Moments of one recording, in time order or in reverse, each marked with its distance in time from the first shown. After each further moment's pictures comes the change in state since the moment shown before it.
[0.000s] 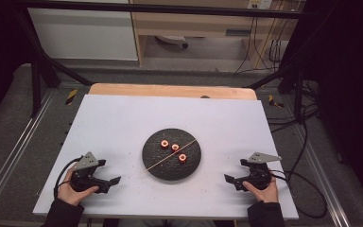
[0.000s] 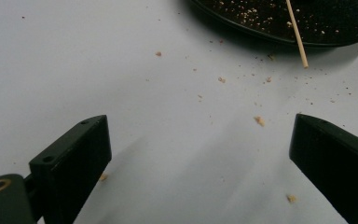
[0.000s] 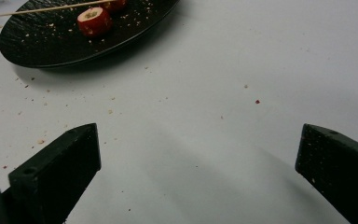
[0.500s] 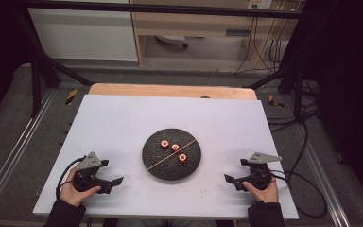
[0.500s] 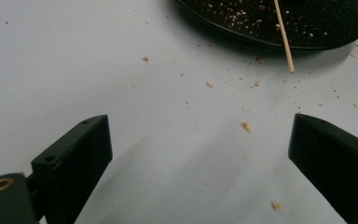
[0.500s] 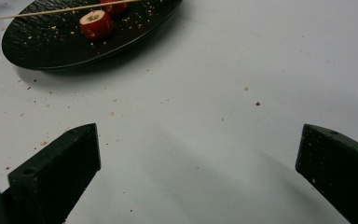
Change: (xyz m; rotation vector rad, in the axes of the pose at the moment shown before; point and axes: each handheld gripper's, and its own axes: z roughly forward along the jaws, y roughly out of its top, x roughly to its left) left arm -0.007 0.005 0.003 0.009 -0.015 0.009; right arm 0.001 0.000 -0.001 -0.008 -0.001 -0.002
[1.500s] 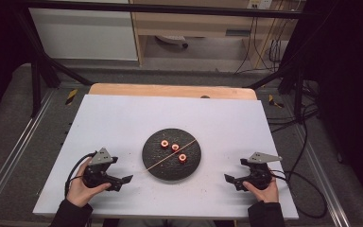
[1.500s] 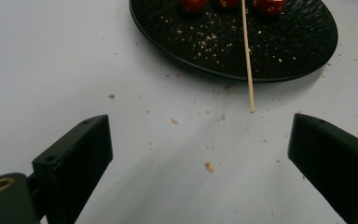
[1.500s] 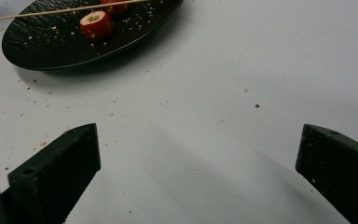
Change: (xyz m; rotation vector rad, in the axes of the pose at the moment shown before) left arm -0.023 0.034 0.009 0.036 -0.018 0.037; right arm -0.001 0.001 0.000 -0.003 0.001 -0.013
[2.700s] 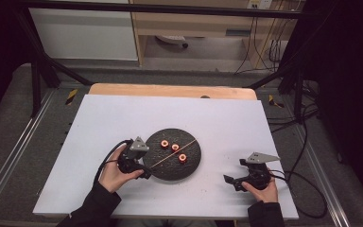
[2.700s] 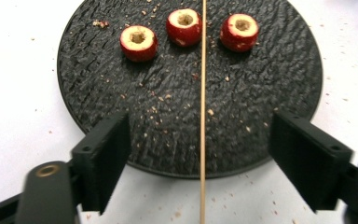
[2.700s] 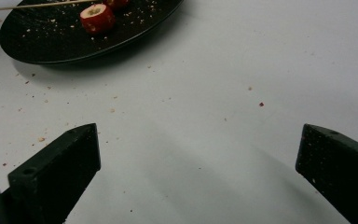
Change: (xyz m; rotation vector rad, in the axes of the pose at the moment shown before) left arm -0.037 0.076 0.058 0.166 -0.011 0.076; right arm 0.002 0.001 0.002 0.019 -0.003 -0.018
